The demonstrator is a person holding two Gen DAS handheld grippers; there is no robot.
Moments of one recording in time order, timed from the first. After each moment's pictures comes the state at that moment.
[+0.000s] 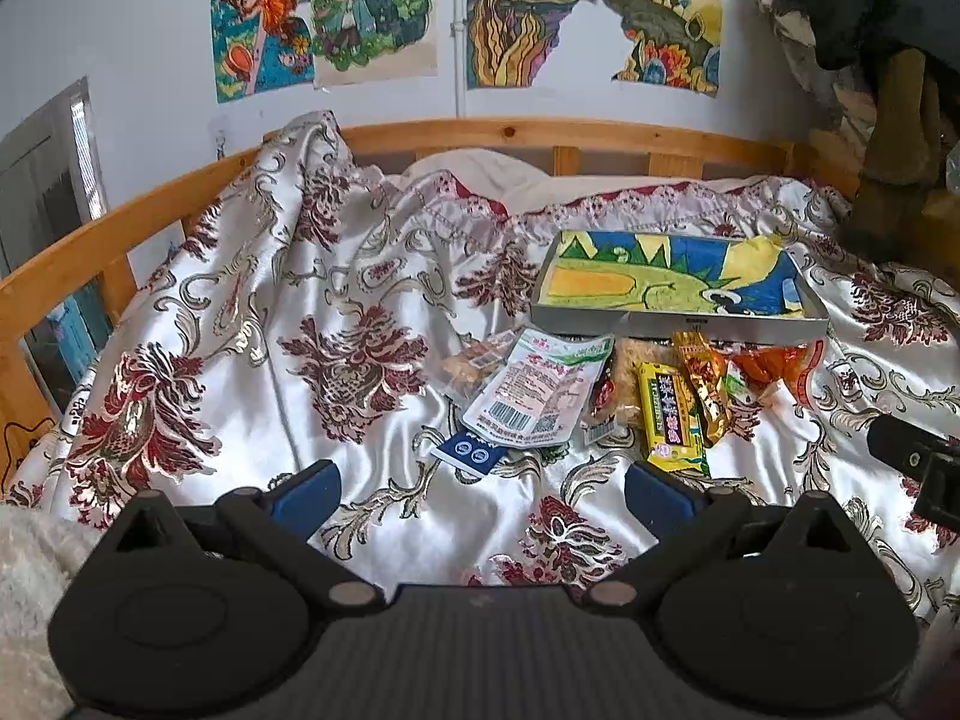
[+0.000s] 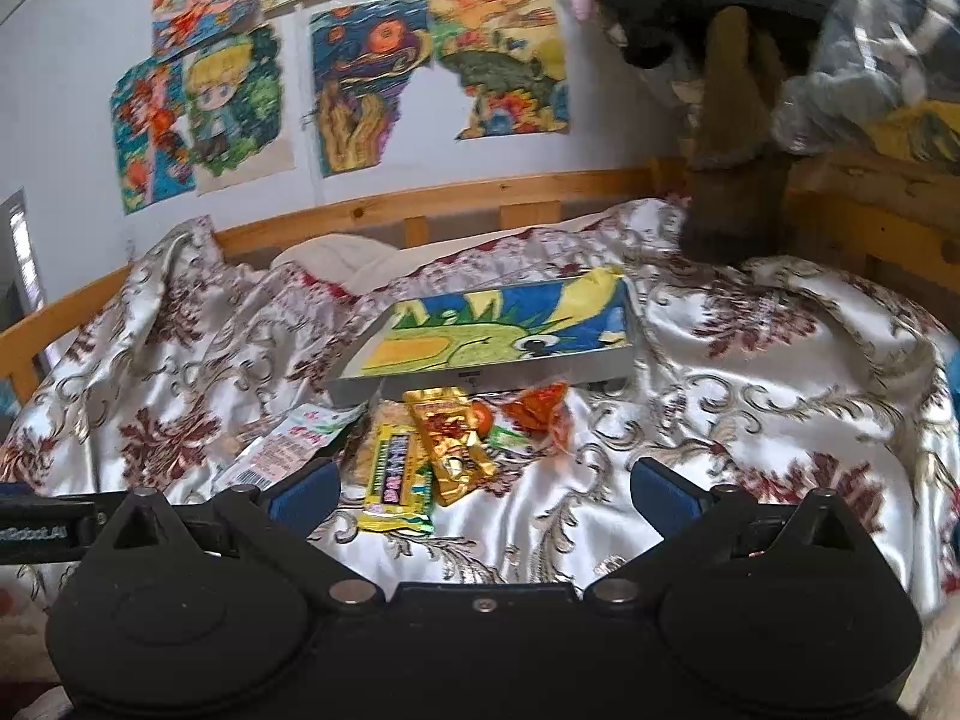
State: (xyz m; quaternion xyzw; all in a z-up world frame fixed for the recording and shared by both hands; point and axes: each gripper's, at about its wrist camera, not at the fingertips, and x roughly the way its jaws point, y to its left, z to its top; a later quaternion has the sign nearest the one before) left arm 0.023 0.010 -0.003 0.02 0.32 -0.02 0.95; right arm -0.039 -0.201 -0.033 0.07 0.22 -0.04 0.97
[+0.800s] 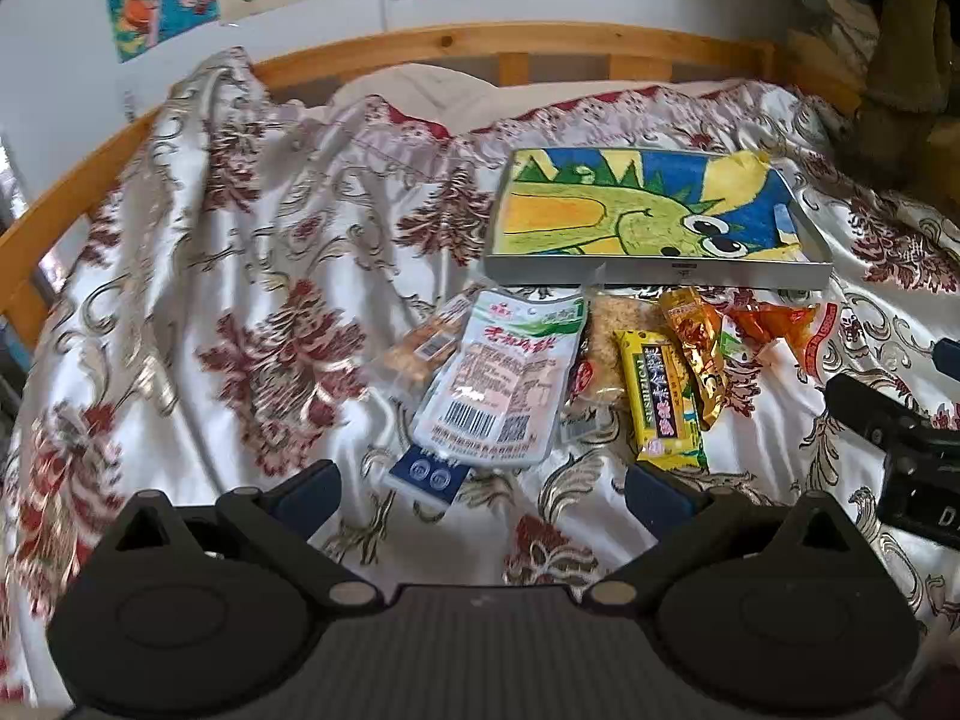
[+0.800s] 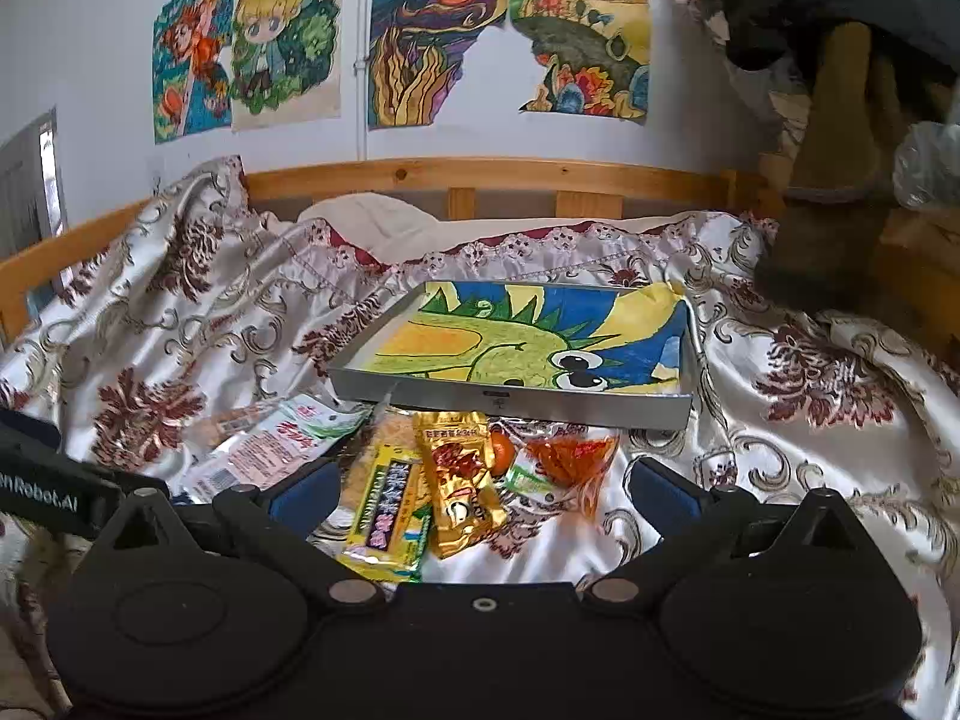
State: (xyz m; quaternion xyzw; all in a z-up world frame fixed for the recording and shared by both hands) left arm 0.121 -0.011 0.002 0.07 0.42 -0.07 0.90; right arm 0.052 -0.204 -0.030 0.00 0.26 0.00 0.97
